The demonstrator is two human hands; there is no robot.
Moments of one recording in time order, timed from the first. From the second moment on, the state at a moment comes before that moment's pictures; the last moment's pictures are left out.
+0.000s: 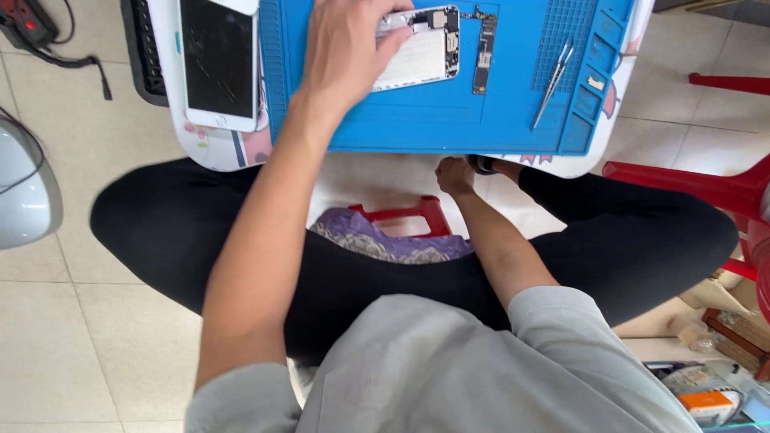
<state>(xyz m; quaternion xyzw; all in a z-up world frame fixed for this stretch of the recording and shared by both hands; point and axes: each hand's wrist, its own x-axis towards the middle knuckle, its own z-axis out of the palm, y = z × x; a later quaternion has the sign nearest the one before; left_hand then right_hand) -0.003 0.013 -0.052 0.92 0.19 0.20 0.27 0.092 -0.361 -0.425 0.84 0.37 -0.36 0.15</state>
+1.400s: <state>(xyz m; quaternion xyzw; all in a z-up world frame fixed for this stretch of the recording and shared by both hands) 0.001 0.005 -0.049 0.92 0.23 0.18 0.28 0.071 -0.354 -0.500 0.86 0.21 -0.37 0.27</state>
